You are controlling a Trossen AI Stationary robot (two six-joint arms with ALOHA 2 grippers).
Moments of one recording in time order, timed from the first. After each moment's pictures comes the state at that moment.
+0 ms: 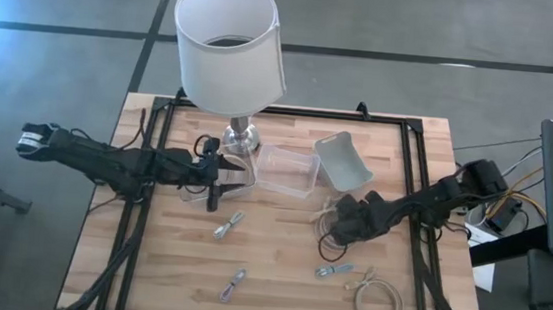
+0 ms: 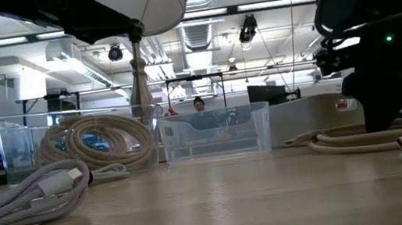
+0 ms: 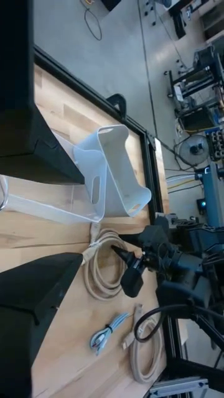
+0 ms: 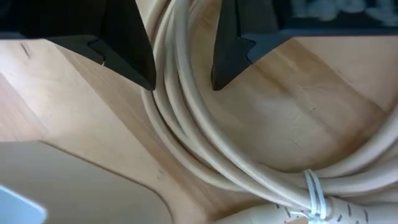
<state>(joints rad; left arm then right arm) -0.08 0.93 0.58 0.12 -0.24 0.12 0.33 1.59 0.72 -0.70 0.36 1.10</state>
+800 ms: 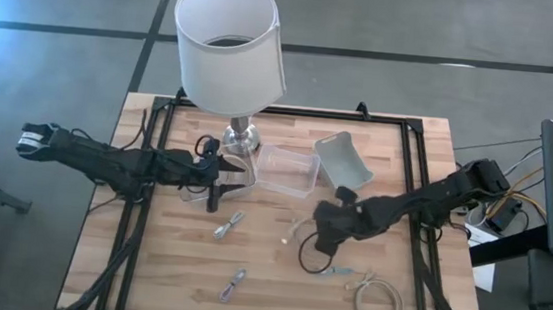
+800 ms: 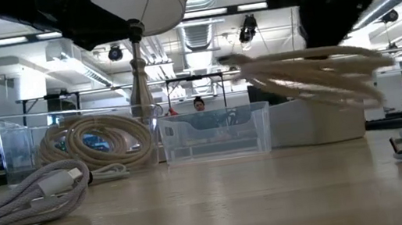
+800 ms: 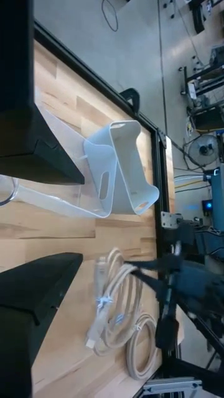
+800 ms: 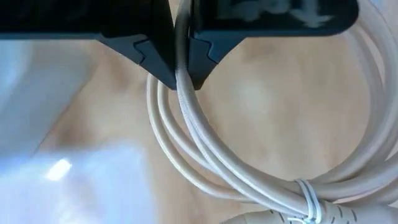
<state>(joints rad) -0.08 0.93 0.57 0.11 -0.24 0.04 0.34 1.55 1.04 -0.70 0.39 0.60</state>
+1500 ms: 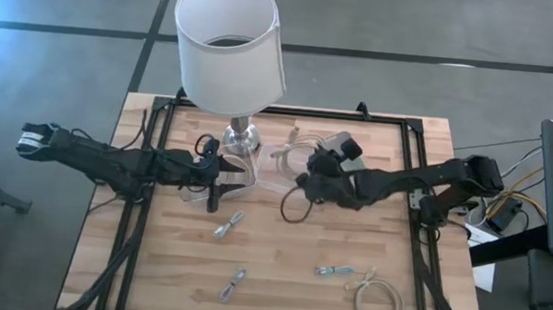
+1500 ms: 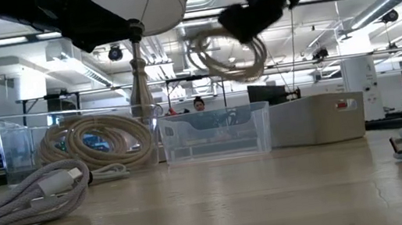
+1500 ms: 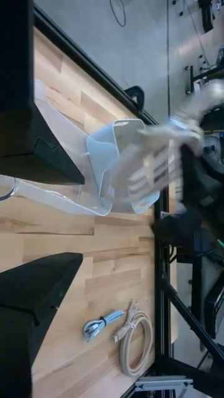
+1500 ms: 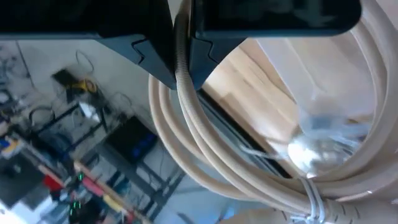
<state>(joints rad) -0.08 0.93 0.57 0.11 -0.24 0.00 0.10 1.57 1.12 -0.44 1.12 0.33</state>
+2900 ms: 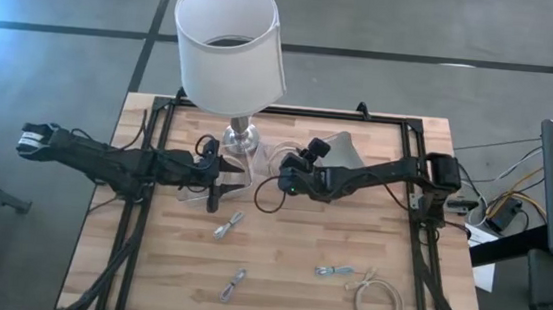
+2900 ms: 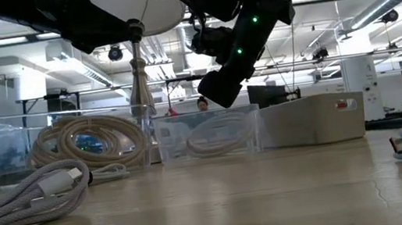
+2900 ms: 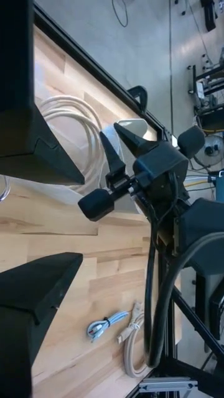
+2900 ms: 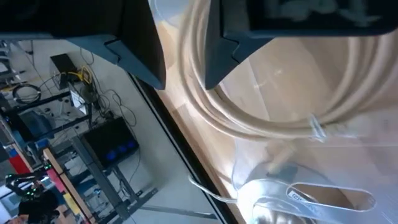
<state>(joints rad) -0.08 0.93 0.57 0.10 -0.24 0.00 -0.01 1.88 1.19 -0.22 0.94 0.08</state>
